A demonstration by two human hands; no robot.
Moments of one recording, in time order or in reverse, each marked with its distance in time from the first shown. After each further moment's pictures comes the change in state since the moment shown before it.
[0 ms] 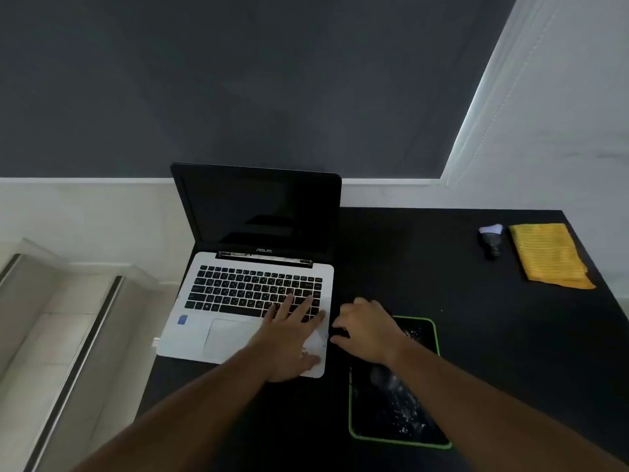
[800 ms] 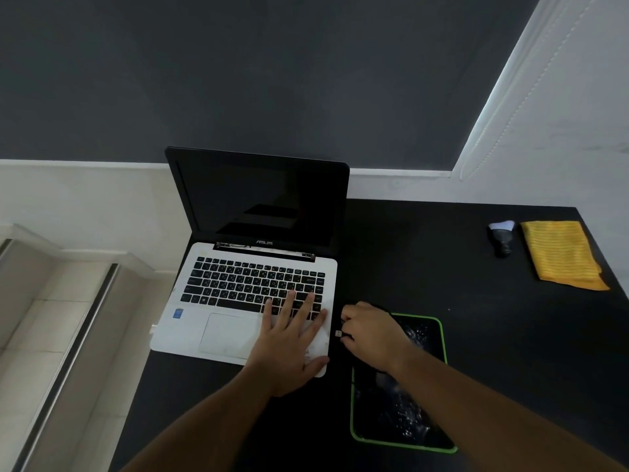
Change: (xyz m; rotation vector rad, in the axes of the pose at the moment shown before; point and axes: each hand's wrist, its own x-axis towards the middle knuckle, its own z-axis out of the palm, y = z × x) left_hand 0.008 -0.003 0.048 0.175 0.231 -0.031; right_hand 0.001 0.007 0.021 0.035 0.089 -0.070
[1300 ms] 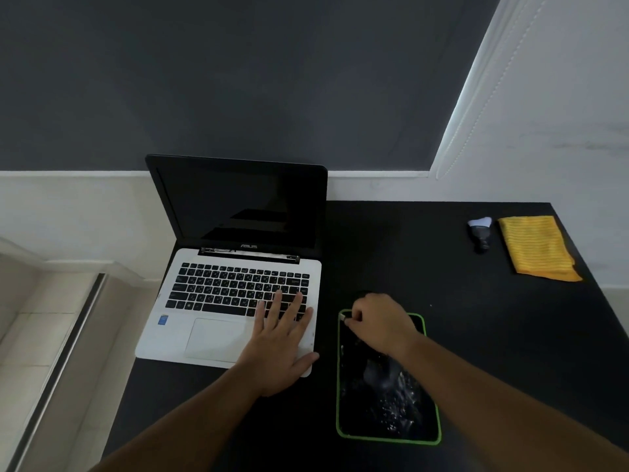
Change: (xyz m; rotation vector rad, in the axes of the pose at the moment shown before) left_hand -0.001 0.011 -0.019 -0.129 -0.006 0.011; right_hand -0.018 0.027 -0.026 0.168 0.066 0.370
